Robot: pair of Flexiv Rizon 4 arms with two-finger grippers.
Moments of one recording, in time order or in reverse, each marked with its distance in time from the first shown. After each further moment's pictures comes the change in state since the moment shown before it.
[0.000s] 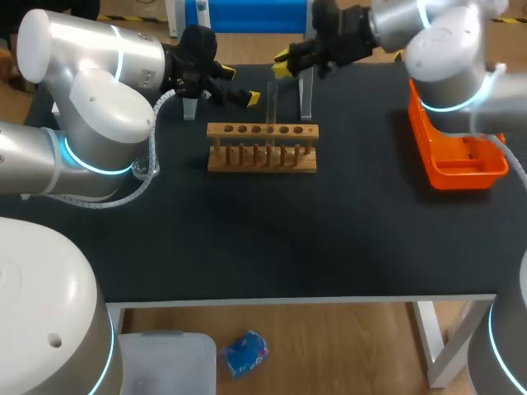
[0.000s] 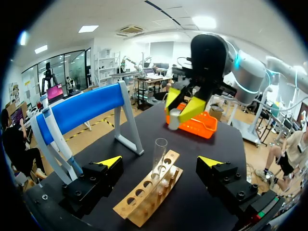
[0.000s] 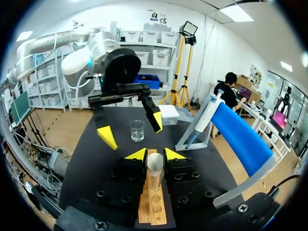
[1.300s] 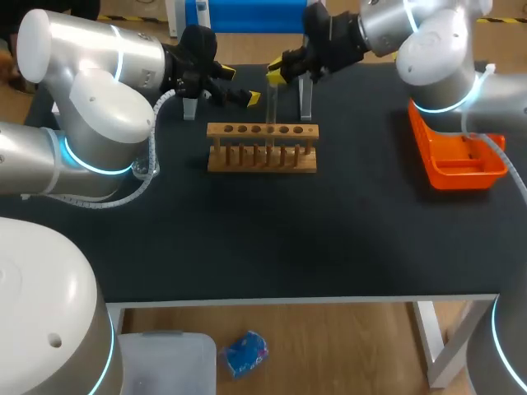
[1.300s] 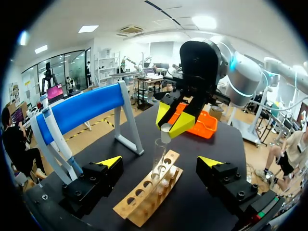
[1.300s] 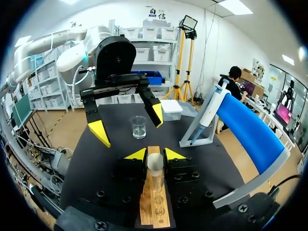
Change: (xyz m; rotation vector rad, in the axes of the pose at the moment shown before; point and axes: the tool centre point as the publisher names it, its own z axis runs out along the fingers) left arm 0.000 0.000 0.000 0.000 0.000 0.000; right arm 0.001 -0.013 0.014 0.021 0.031 0.030
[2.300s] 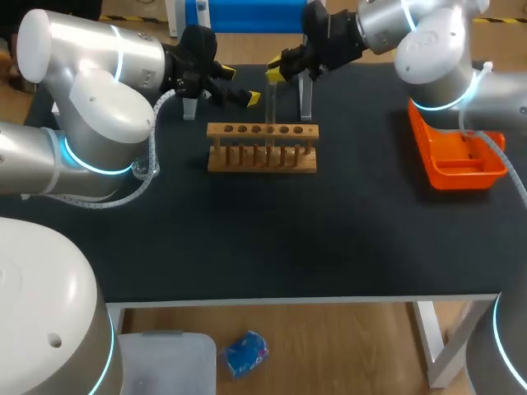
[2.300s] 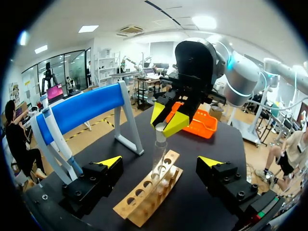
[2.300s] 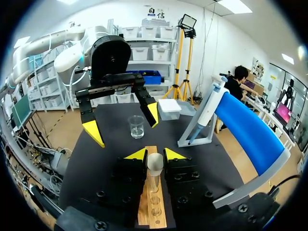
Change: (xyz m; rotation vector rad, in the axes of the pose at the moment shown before) left arm 0.000 0.000 0.000 0.000 0.000 0.000; right arm -0.008 0.001 0.002 0.003 -0.007 0.006
